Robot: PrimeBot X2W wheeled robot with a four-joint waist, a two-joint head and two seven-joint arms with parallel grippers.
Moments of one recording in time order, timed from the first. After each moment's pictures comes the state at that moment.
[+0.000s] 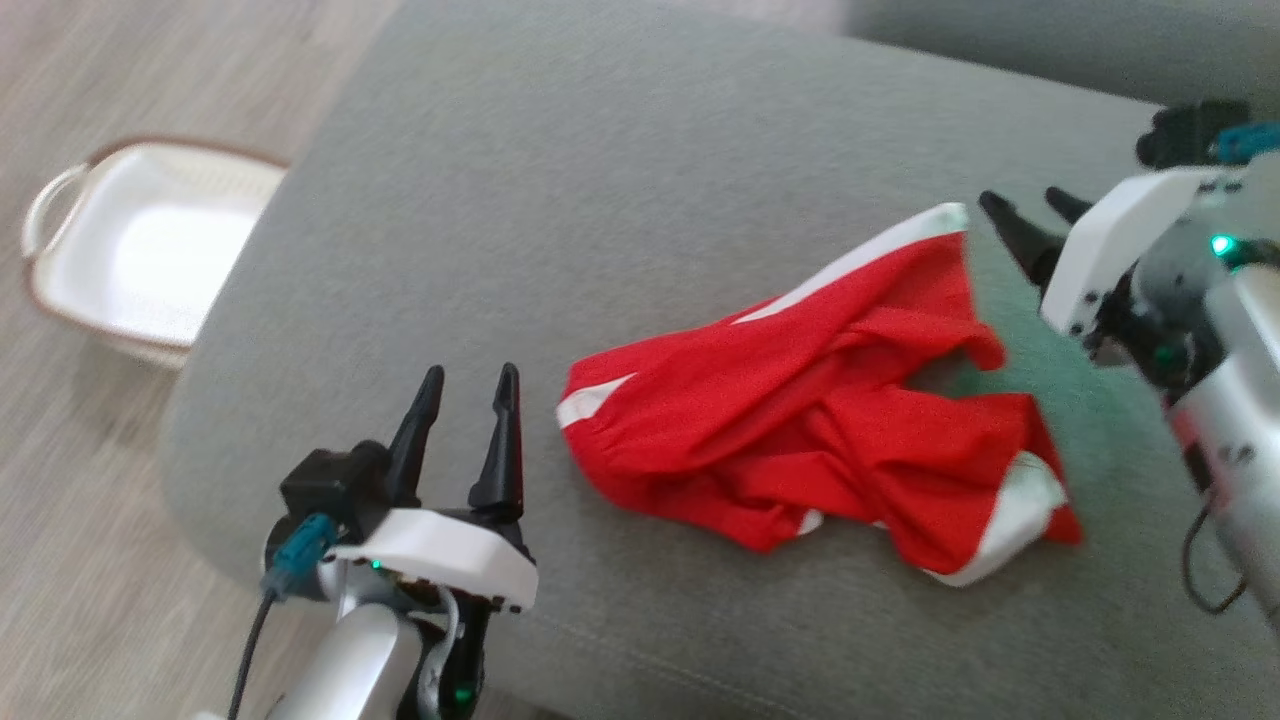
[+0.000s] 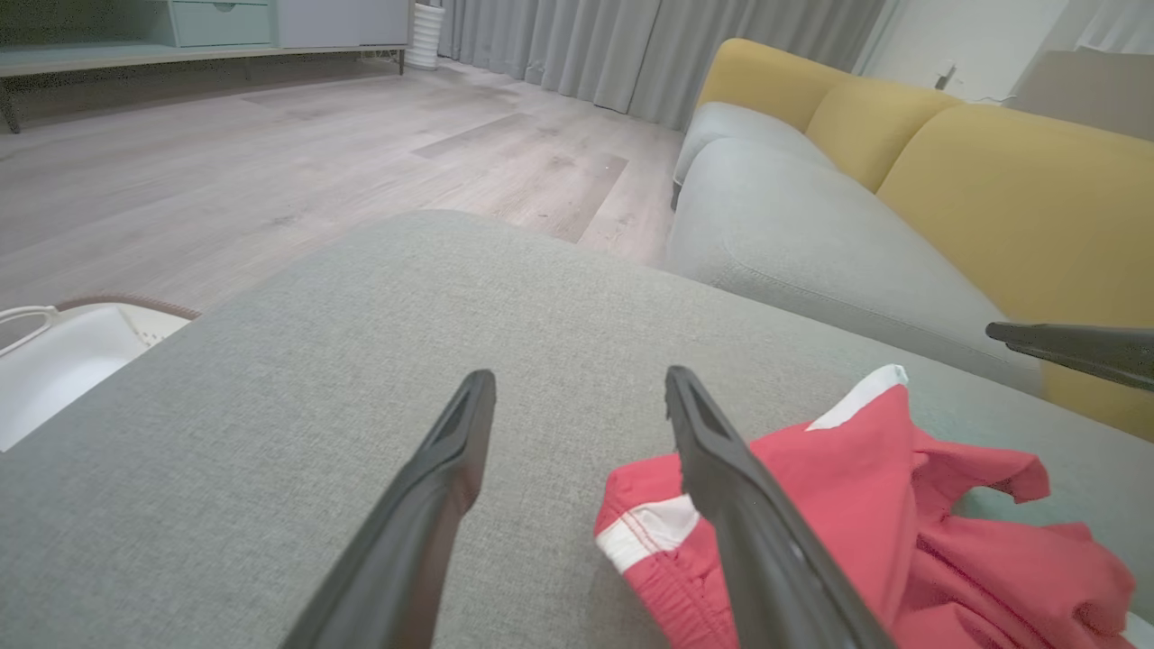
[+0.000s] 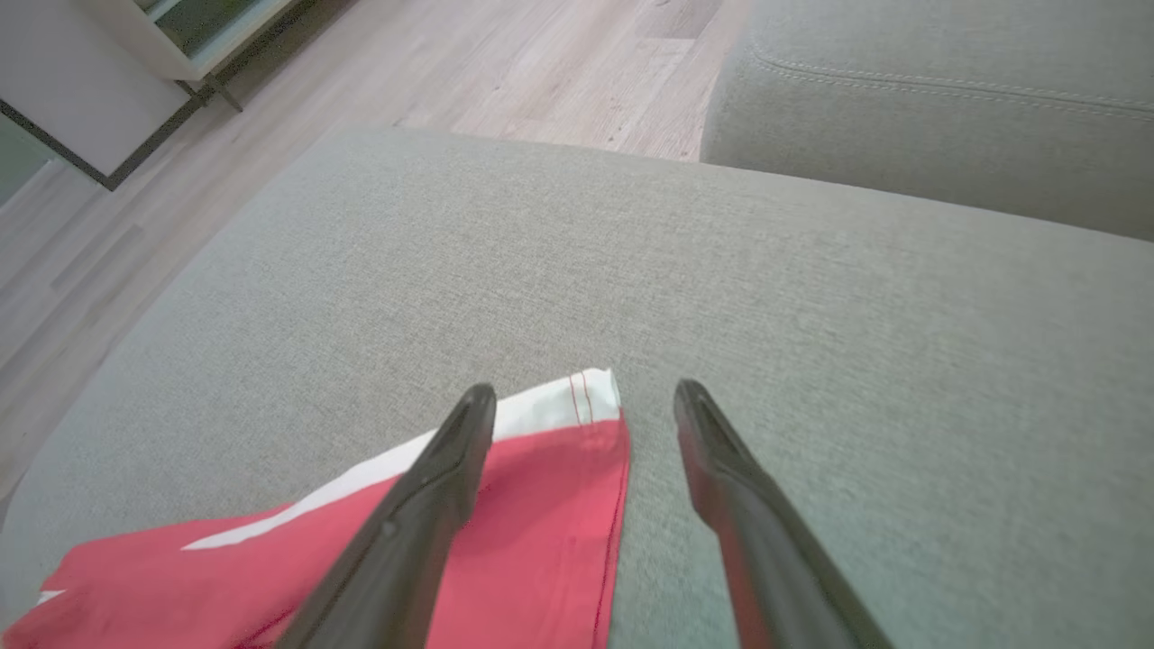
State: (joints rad) left arm -0.15 0.16 -0.51 0.11 -0.51 0.24 -0.24; right arm -0.77 -0.38 0.45 0.75 0.74 0.13 0.40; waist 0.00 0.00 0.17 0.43
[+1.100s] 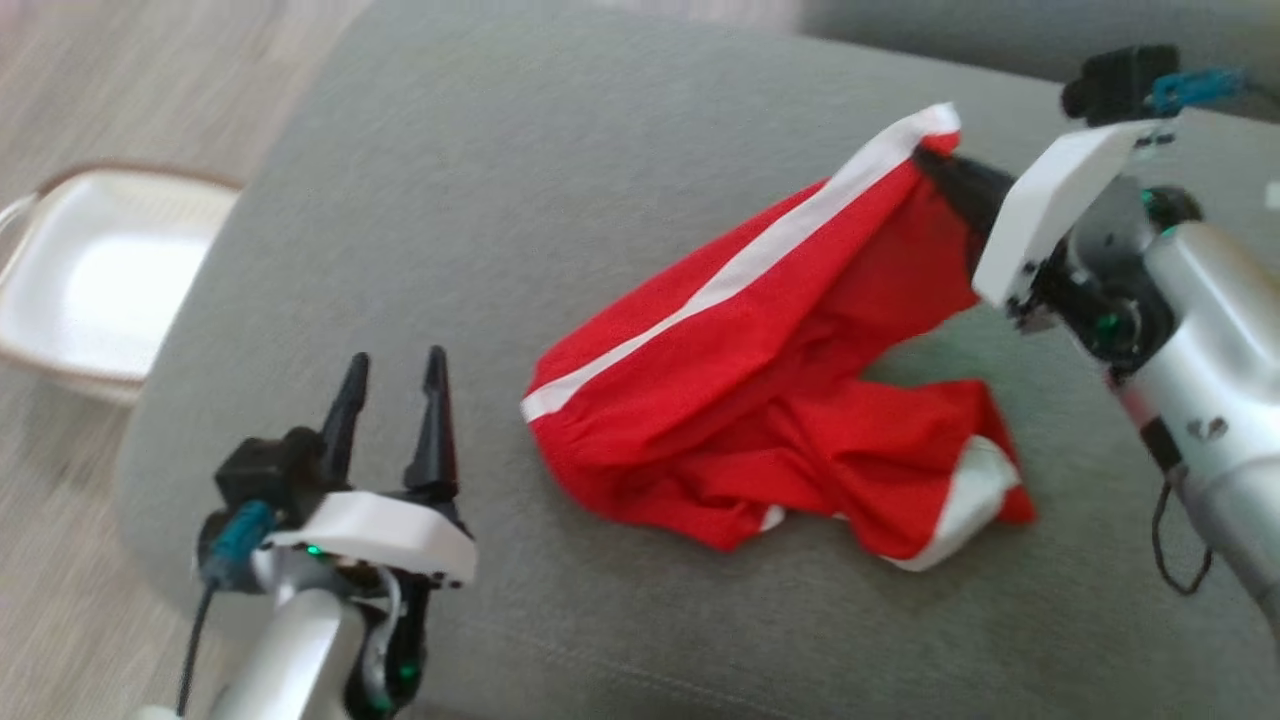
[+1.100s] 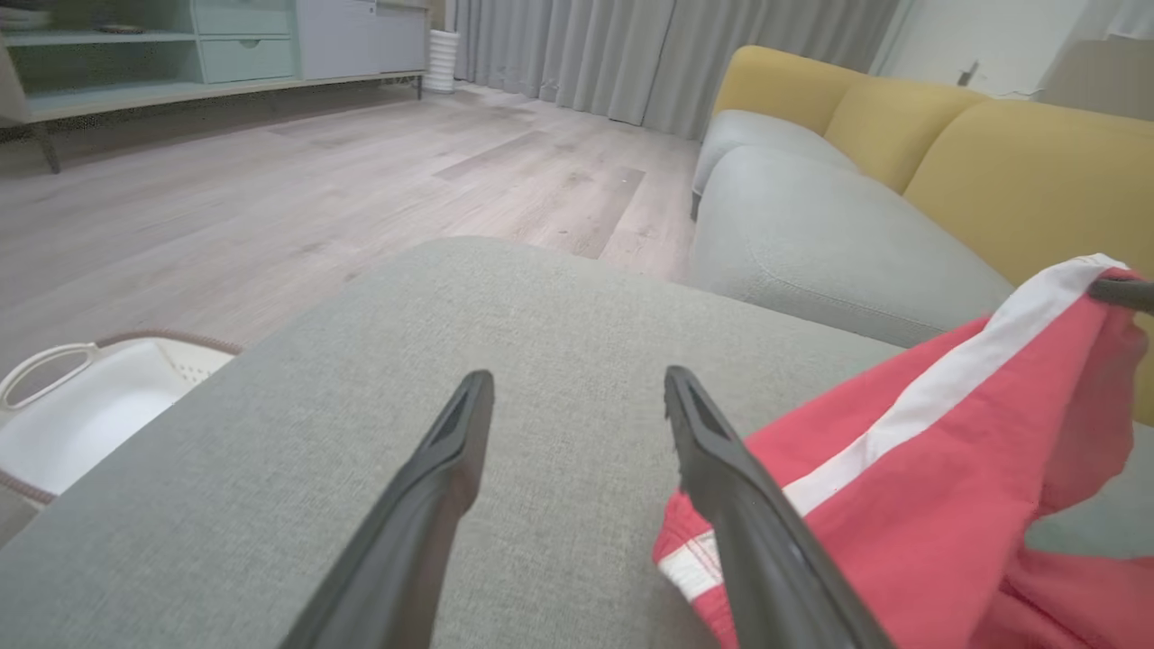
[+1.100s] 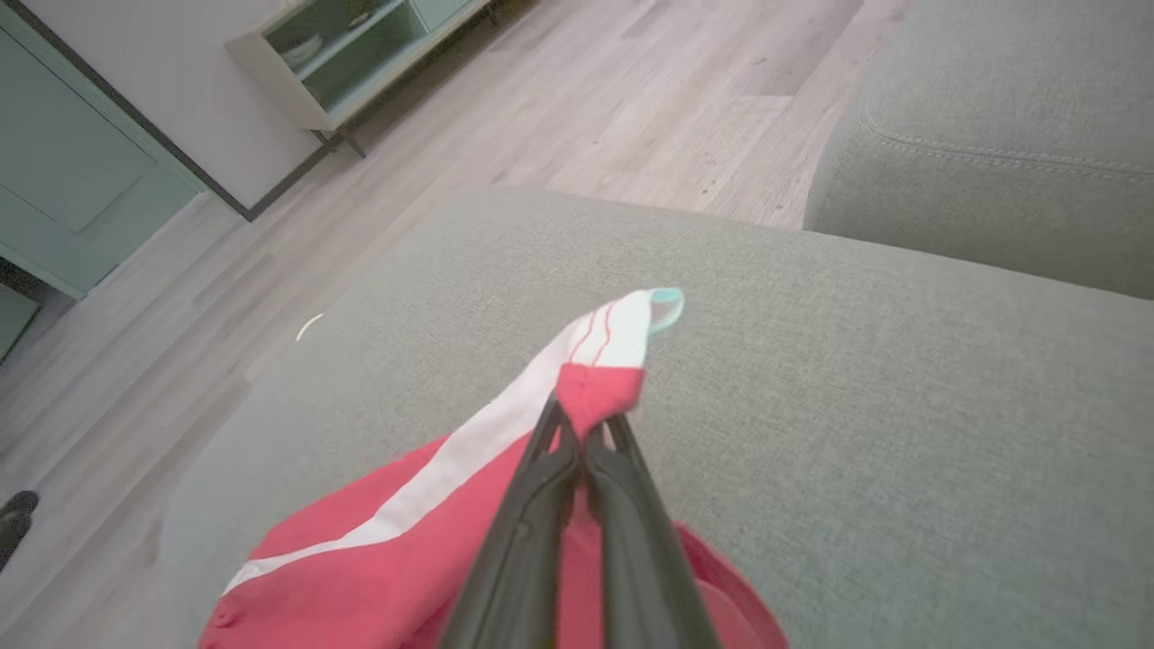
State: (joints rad) left arm -0.16 0.18 -0.41 0.16 -0.48 0.22 -0.24; right arm -0.86 -0.40 0.71 0.66 1.00 0.13 0.35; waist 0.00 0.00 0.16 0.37
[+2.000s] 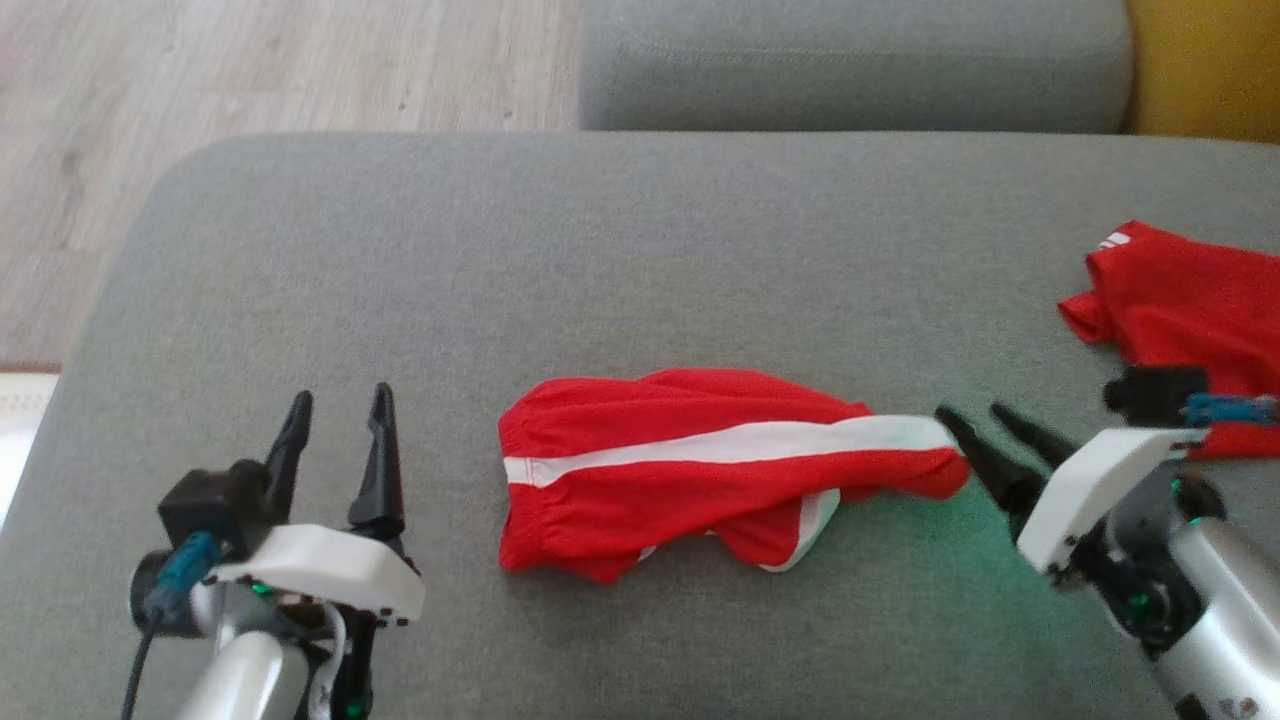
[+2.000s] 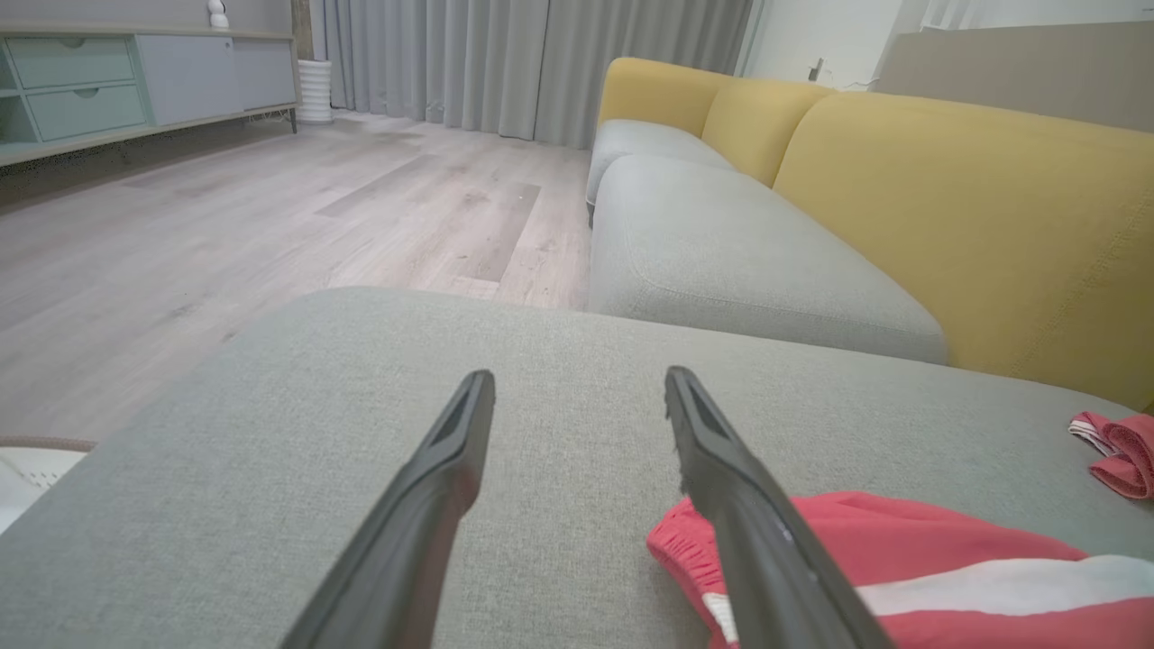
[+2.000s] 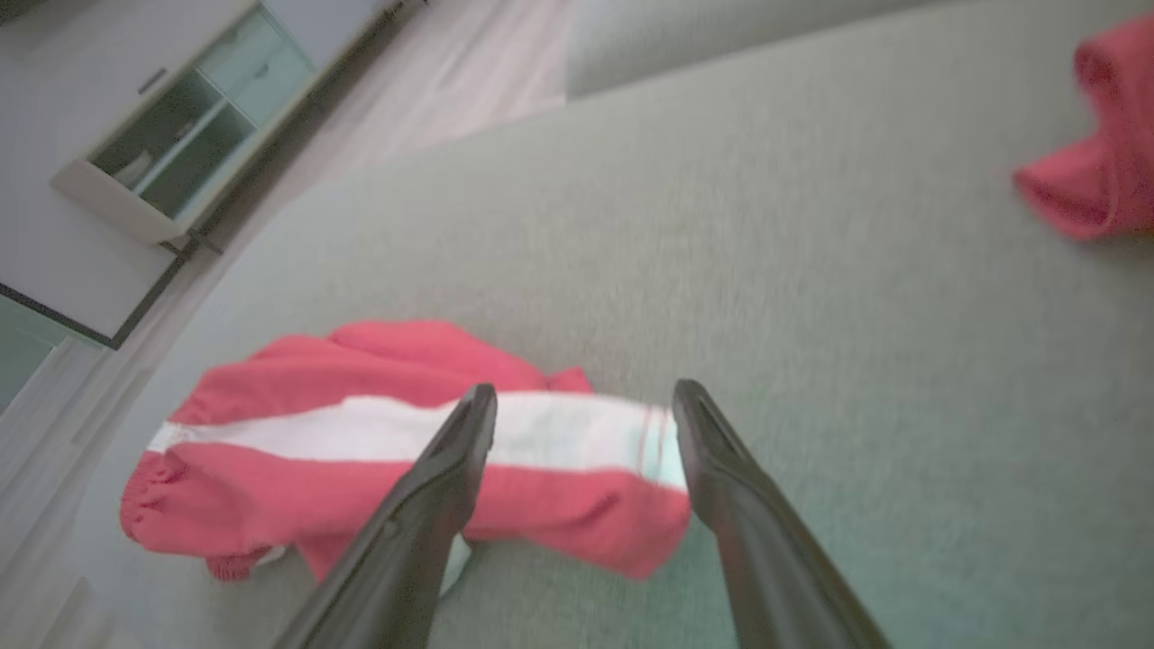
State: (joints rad) left arm -0.06 0.26 -0.38 0.04 -0.48 0.27 -0.16; right arm -0.30 -0.45 0.50 0.43 0.95 0.13 0.26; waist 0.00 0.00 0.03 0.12
